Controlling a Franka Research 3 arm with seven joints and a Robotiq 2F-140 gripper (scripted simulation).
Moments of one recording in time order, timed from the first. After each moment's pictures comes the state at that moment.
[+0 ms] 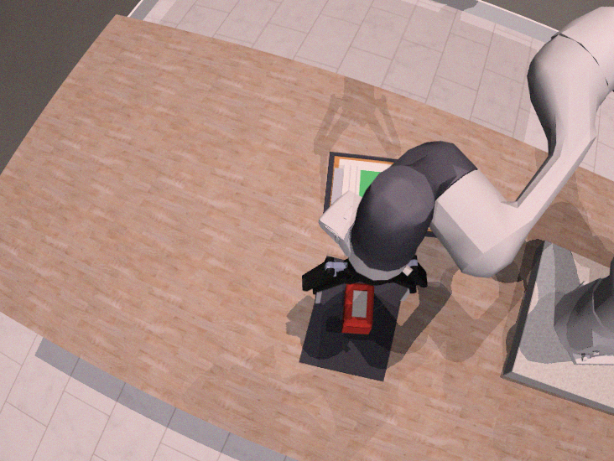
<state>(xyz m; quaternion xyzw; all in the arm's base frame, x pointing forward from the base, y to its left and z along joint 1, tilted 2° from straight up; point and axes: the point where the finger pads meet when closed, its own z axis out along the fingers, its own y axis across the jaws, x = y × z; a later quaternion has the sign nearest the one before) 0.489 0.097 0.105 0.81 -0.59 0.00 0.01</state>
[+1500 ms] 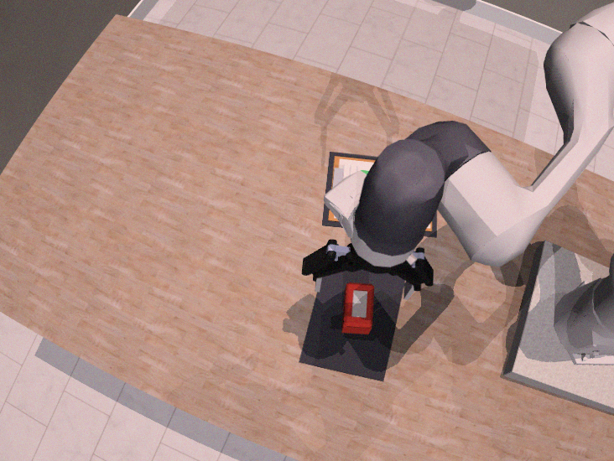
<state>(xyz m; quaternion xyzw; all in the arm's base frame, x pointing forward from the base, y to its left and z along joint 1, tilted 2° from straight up) 0.491 0.100 0.151 0.77 -0.64 -0.01 0.00</state>
